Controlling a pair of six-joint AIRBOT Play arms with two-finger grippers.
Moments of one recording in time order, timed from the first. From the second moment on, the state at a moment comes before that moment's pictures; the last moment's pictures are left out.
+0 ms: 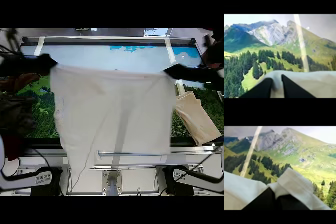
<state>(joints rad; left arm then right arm) 0.10 -1.45 1.49 0.88 -0.97 -1.26 -0.16 -1.37 1.27 -0.67 0.89 0.98</state>
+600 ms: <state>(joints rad) 0.27 -1.31 1.52 0.95 -0.84 -1.15 -0.24 -1.35 1.34 -0.99 0.70 1.12</state>
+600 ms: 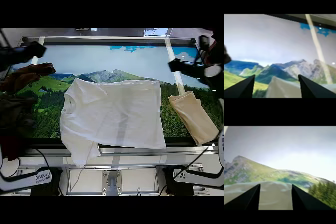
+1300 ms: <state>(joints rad) 0.60 -0.95 0.50 0.92 -1.20 -1.13 -0.50 -1.13 1.35 -1.18 1.17 1.25</state>
